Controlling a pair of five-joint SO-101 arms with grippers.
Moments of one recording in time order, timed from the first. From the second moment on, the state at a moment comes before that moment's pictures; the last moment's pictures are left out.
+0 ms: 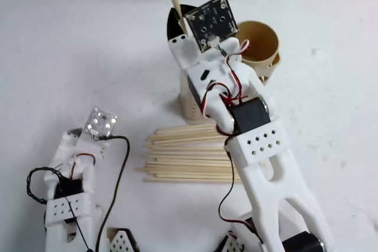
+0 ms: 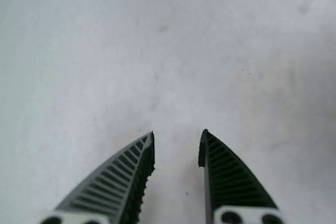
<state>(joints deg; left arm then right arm) -21.1 -64.9 96.7 21.5 -38.2 -25.8 -29.8 19.9 25.2 13.4</state>
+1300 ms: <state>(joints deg) -21.1 -64.9 96.7 21.5 -38.2 -48.7 -31.9 50.5 64.8 39.9</state>
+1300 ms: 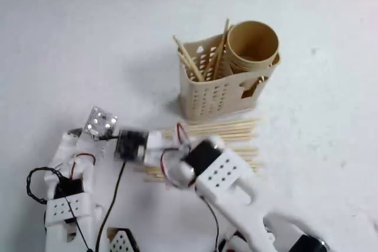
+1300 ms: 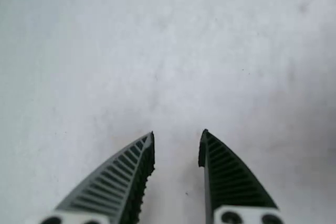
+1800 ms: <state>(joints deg) -21.1 -64.9 96.7 21.5 -38.2 -46.3 -31.3 65.3 52.7 42.2</state>
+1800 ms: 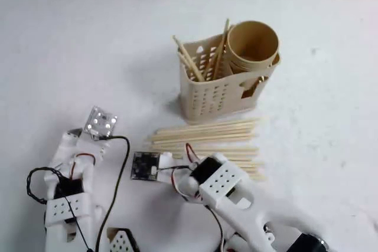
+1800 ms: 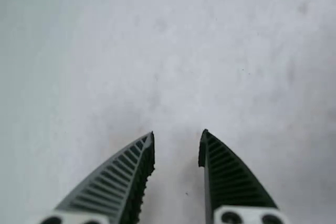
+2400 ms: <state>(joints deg) -21.1 -64.9 96.7 21.5 -38.2 -43.3 -31.0 70.2 47.0 42.2</state>
